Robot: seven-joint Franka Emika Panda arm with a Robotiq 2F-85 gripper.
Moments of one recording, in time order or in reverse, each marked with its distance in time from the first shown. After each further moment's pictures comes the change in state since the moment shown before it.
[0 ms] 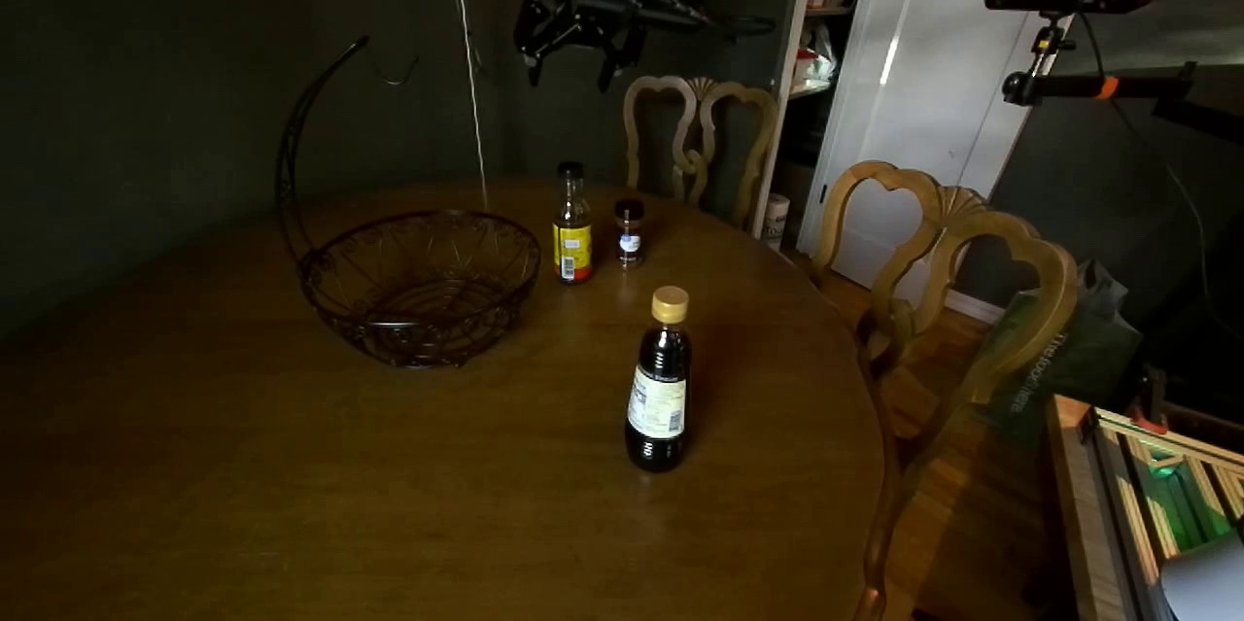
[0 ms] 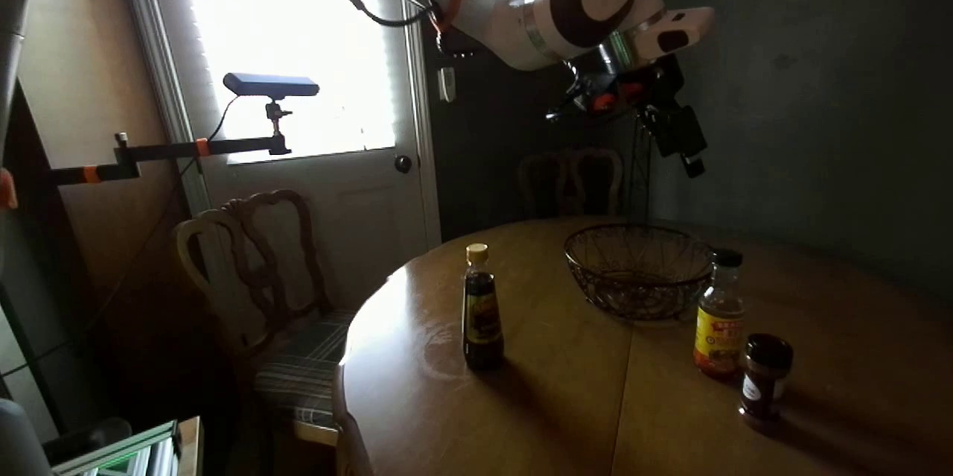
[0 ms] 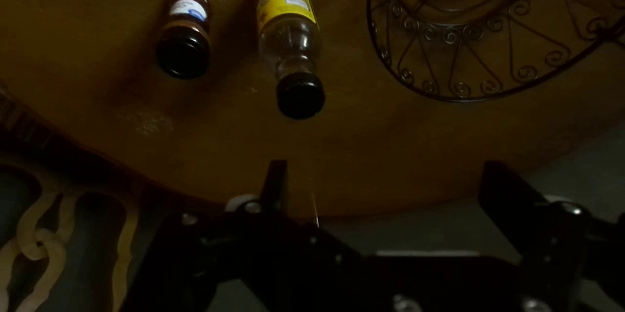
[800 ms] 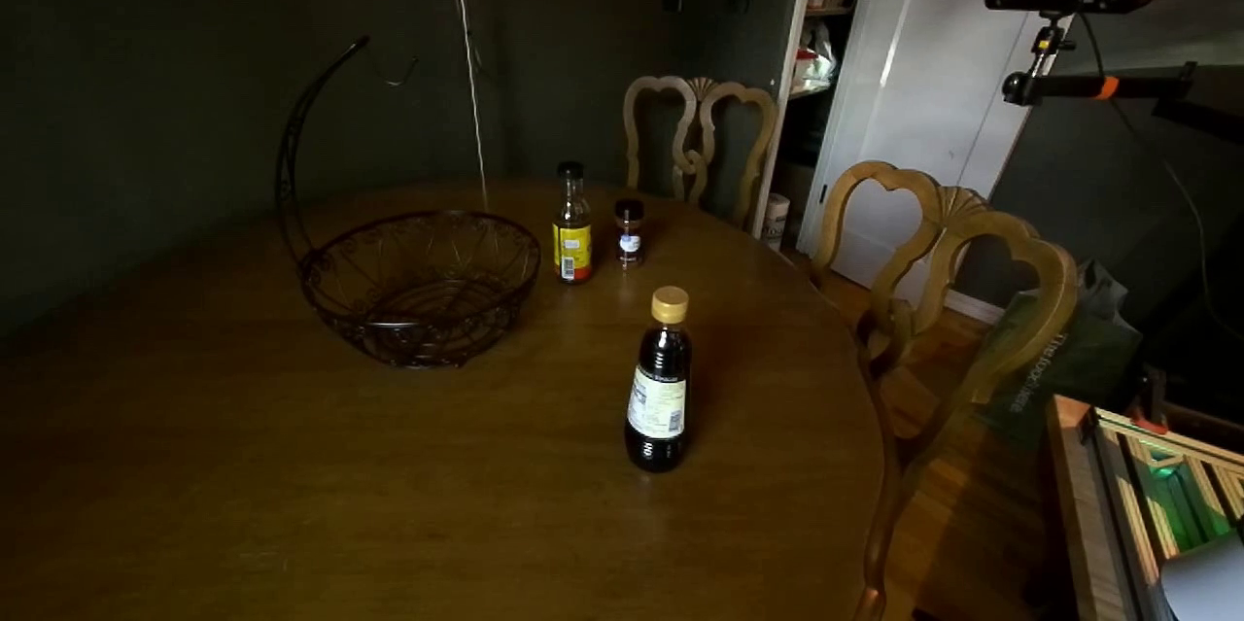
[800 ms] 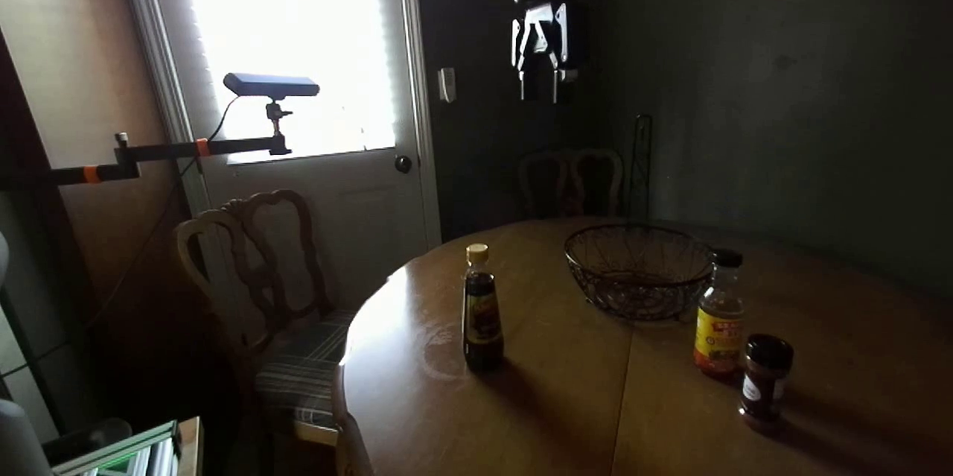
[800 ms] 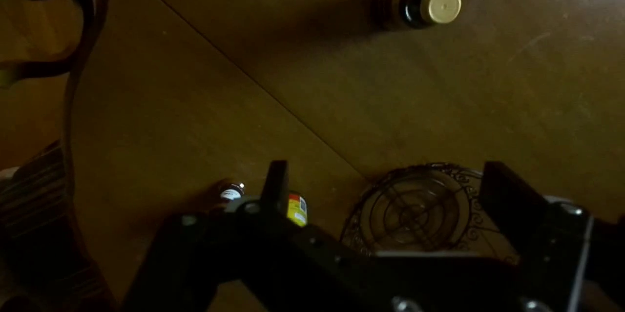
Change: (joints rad) arm -0.038 -0.348 0.097 -0.043 0.114 -0.761 -0.397
